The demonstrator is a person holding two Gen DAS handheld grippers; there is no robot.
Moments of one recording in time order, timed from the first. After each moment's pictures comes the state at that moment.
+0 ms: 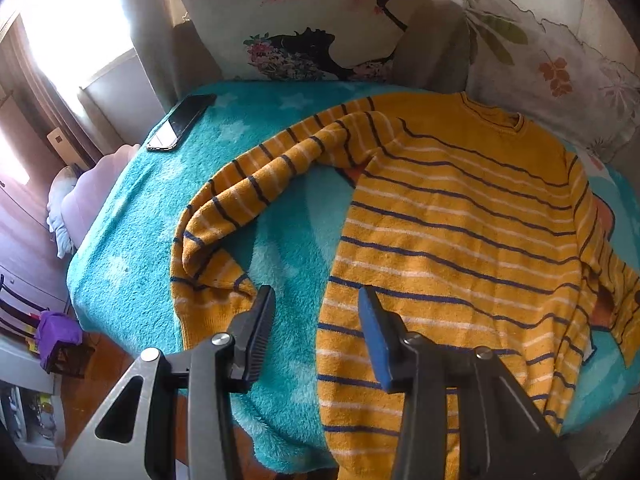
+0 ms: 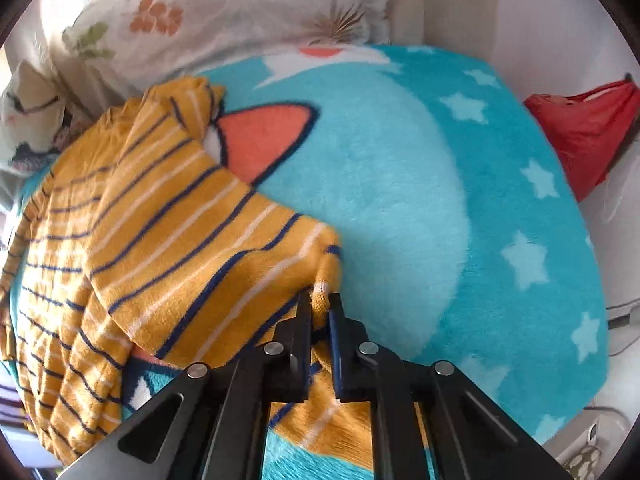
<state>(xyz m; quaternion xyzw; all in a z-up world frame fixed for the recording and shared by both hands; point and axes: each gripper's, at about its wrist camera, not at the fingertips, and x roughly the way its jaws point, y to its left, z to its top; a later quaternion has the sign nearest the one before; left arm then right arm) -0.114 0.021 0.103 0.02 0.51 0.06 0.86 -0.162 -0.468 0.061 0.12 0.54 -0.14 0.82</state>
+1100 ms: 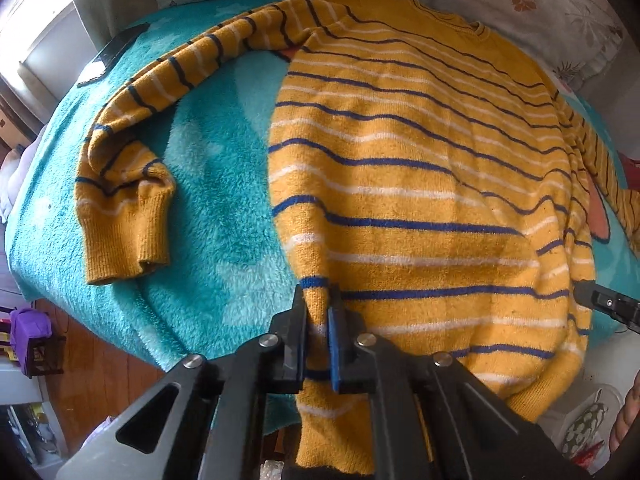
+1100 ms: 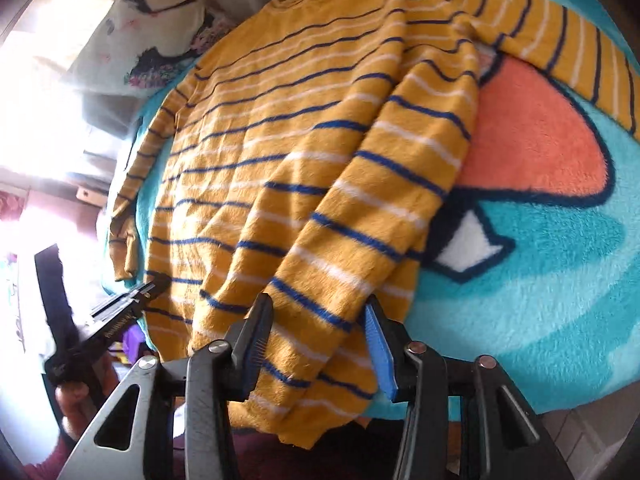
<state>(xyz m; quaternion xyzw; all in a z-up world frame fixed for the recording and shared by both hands) -0.154 0.011 0.028 0.01 0.59 -0.04 0.80 -0.179 -0.277 0.050 0.23 0.61 0.11 0.75</state>
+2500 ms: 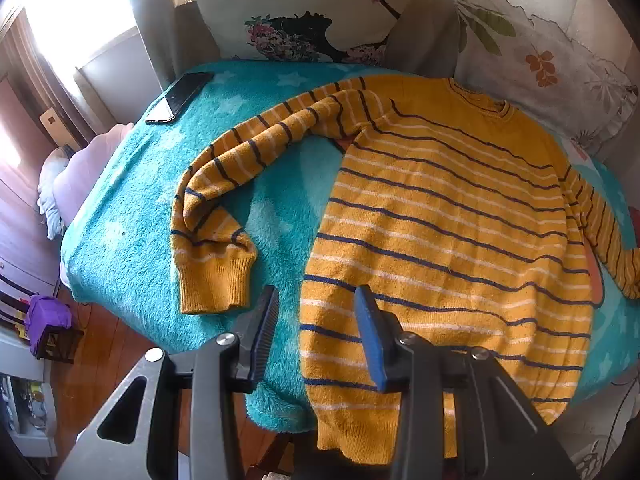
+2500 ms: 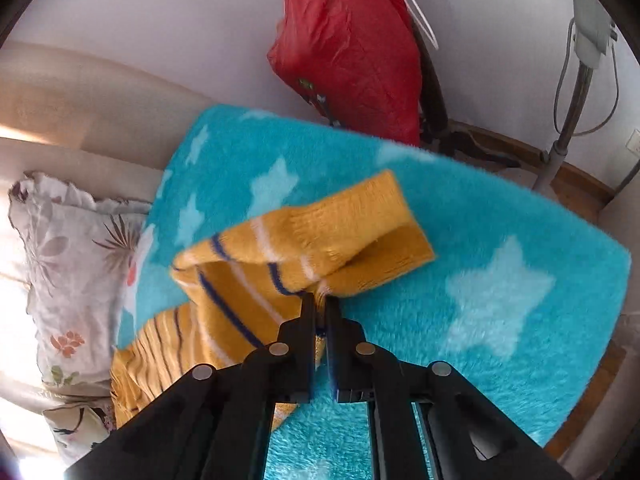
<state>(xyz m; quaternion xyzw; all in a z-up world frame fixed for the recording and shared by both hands) -0.146 0.024 0.104 0.00 0.53 0.04 0.85 -0.265 -0.686 0.039 0.51 0.34 -0.31 0.73</state>
